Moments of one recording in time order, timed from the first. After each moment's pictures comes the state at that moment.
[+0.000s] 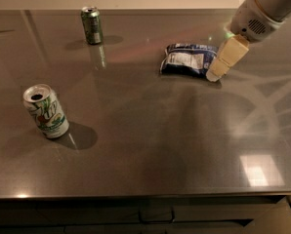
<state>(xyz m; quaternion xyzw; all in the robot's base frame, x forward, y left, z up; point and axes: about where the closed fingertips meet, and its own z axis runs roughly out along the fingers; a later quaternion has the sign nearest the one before) 0.596 -0.195 0.939 -0.53 0.81 0.07 0.25</state>
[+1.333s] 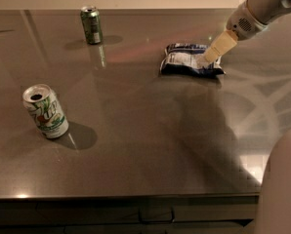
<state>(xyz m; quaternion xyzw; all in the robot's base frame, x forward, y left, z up) 0.690 -0.219 0.900 -0.44 0.85 0.11 0.27</state>
